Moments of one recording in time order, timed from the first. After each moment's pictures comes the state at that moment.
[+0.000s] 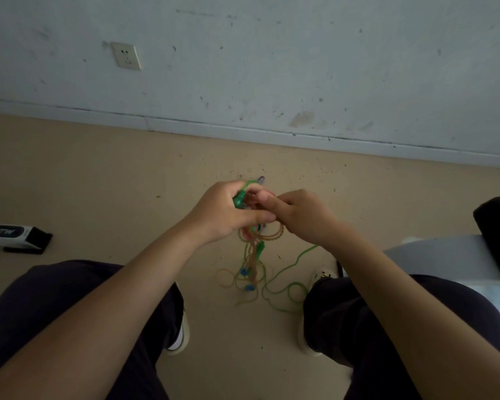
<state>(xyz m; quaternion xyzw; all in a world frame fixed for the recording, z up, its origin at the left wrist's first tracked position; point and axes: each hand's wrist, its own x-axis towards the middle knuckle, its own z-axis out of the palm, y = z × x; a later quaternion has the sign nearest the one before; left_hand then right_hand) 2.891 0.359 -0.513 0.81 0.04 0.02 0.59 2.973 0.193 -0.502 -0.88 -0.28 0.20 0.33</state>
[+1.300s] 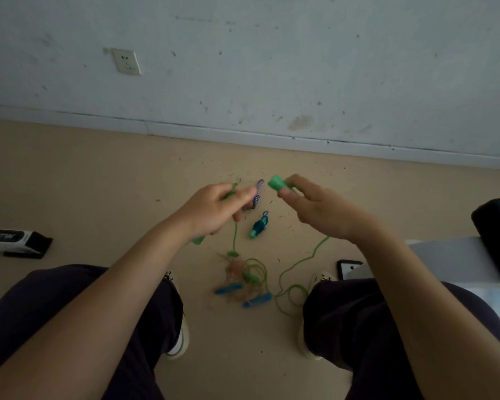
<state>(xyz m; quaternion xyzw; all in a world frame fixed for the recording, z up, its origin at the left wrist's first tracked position) 2.890 0.374 -0.504 0.84 0.12 -0.06 0.52 2.988 0.168 -0.476 -0.86 -0.33 0.23 0.30</state>
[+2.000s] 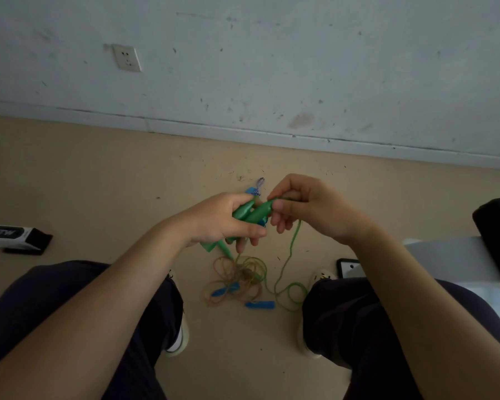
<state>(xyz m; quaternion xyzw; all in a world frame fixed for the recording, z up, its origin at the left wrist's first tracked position) 2.890 0.370 -0.508 0.79 -0.01 -0.18 0.59 2.987 0.173 -0.486 -0.71 -0.34 0.32 0.53</state>
